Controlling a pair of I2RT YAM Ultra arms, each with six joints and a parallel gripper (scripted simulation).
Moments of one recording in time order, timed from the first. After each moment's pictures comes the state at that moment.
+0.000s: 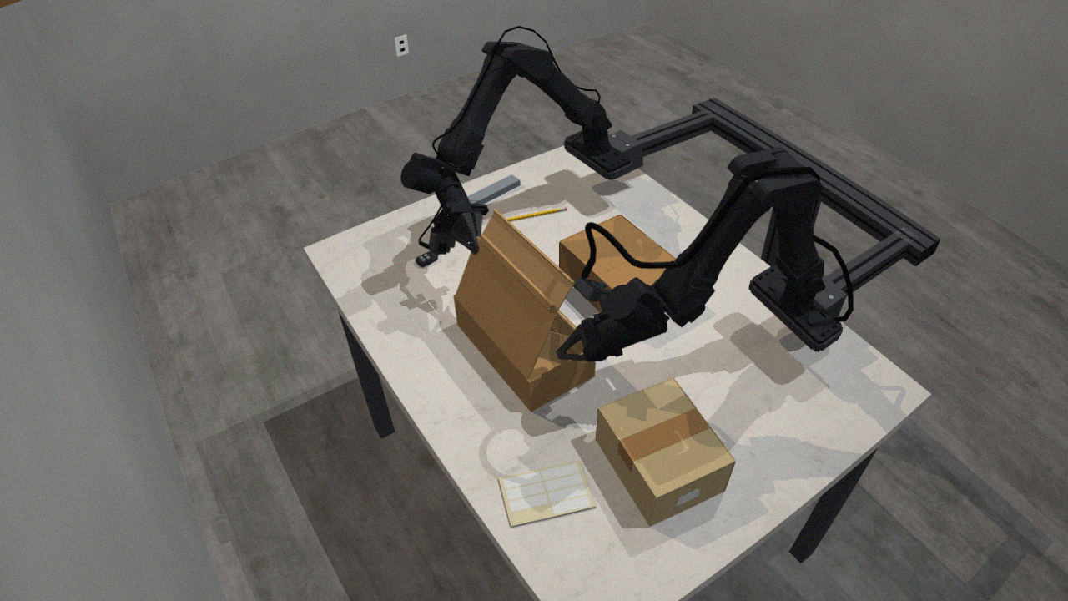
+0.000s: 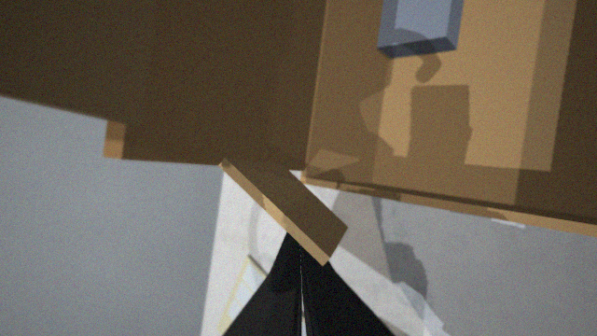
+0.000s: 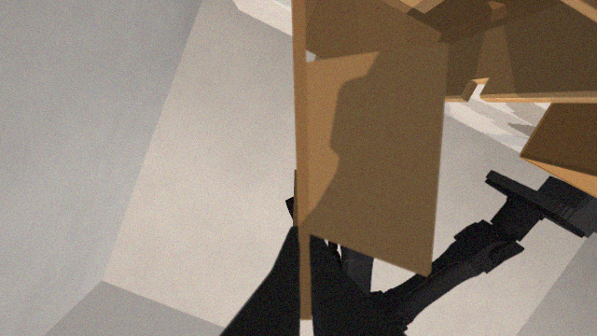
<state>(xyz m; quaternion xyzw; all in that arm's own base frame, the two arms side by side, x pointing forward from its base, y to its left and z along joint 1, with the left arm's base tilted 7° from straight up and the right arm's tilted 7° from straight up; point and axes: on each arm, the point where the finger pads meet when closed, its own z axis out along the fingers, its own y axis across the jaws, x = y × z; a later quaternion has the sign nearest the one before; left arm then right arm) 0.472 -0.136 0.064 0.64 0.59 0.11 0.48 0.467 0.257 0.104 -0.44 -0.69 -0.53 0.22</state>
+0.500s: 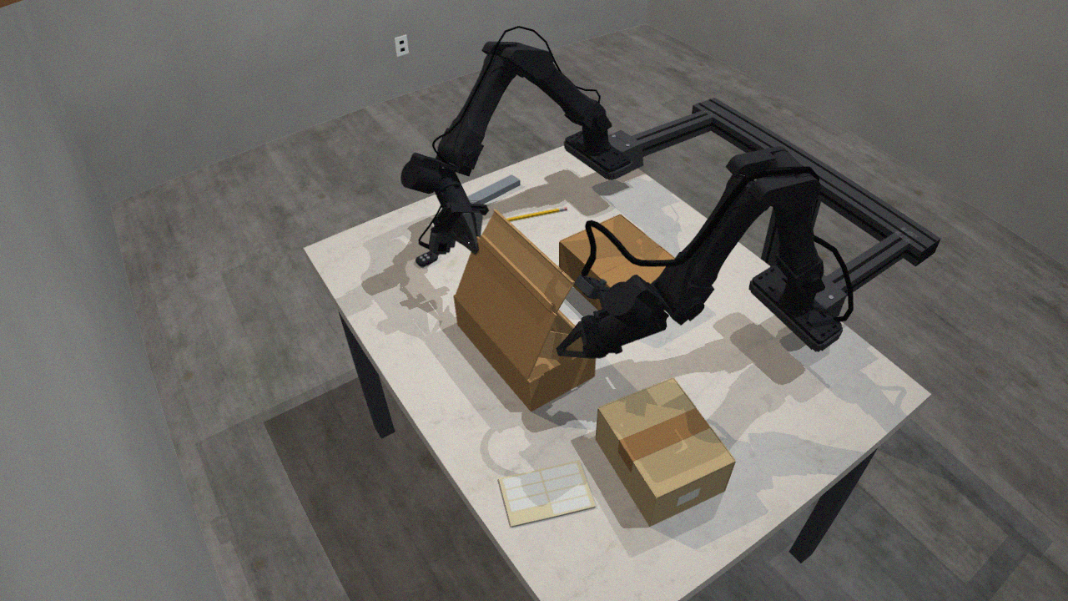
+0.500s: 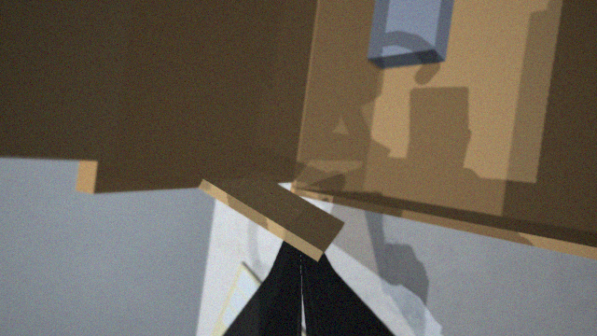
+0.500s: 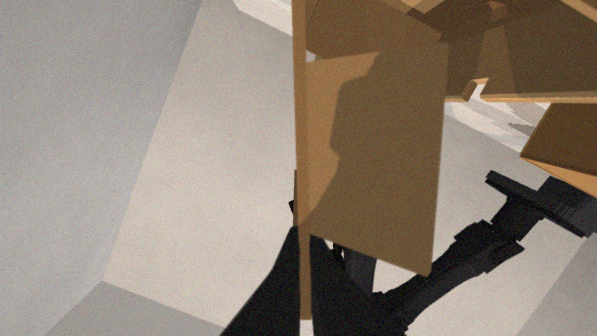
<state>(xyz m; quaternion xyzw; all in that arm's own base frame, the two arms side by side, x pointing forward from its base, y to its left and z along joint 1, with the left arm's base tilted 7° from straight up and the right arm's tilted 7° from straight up) 0.467 -0.144 0.061 0.64 0.59 0.10 0.48 0.467 0.257 0.104 -0.44 -0.69 -0.53 0.22</state>
